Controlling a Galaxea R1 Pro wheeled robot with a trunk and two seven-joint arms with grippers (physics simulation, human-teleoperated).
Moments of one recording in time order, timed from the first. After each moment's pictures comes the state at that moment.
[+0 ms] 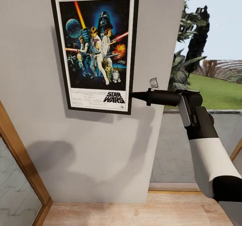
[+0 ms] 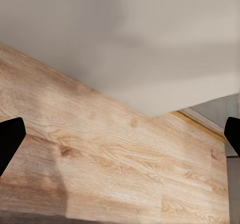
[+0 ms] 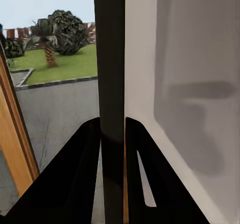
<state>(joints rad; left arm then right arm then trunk) -0.26 0.39 -0.16 -0.03 0.91 -0.18 -0.94 -1.11 -0.08 0.06 -1.26 -0.19 0.78 1.23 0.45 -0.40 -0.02</state>
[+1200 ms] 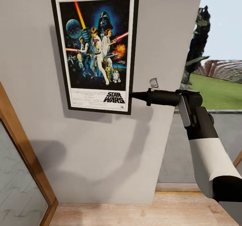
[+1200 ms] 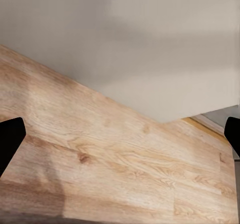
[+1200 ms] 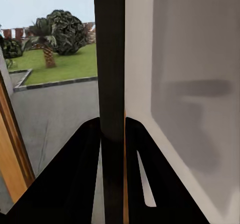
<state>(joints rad) -0.26 0.40 -0.16 -0.03 0.91 -0.18 -0.94 -1.11 -0.08 0.06 -1.26 -0.19 0.78 1.23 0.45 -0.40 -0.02</state>
